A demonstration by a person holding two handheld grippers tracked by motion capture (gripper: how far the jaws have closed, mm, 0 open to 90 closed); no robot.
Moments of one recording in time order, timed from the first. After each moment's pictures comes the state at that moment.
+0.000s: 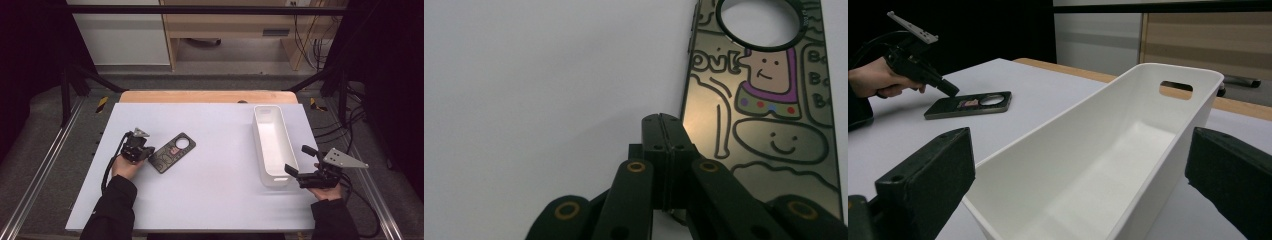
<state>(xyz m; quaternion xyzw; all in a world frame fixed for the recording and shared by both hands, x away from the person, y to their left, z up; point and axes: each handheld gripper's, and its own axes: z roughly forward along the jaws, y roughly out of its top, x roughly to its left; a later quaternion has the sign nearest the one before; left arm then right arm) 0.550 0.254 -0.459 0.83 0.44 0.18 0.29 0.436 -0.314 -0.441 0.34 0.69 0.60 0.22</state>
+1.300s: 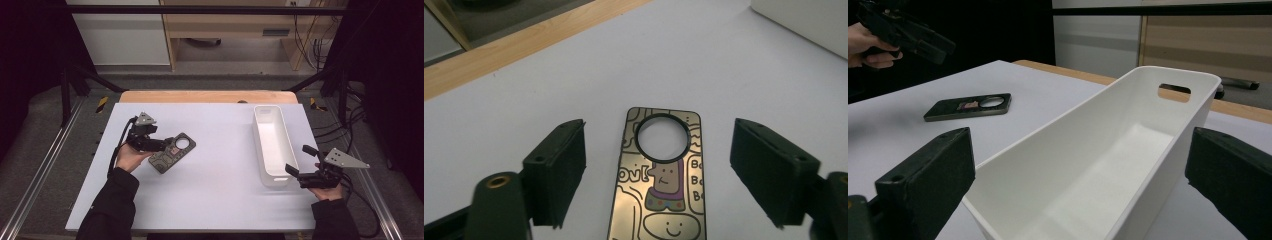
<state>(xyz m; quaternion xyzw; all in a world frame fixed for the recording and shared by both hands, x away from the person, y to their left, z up) 0.537 0.212 -0.384 0.82 0.38 0.21 0.38 0.435 -0.315 -0.440 0.33 0.69 0.60 0.23</state>
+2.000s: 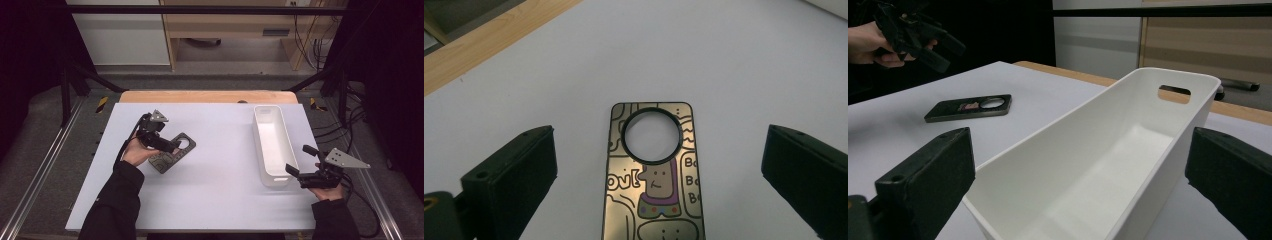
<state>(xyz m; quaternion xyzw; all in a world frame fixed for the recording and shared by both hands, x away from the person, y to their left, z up) 0.555 0.190 -0.388 0.86 0.34 0.18 0.33 0.435 -0.315 -0.439 0.33 0.69 0.60 0.23</state>
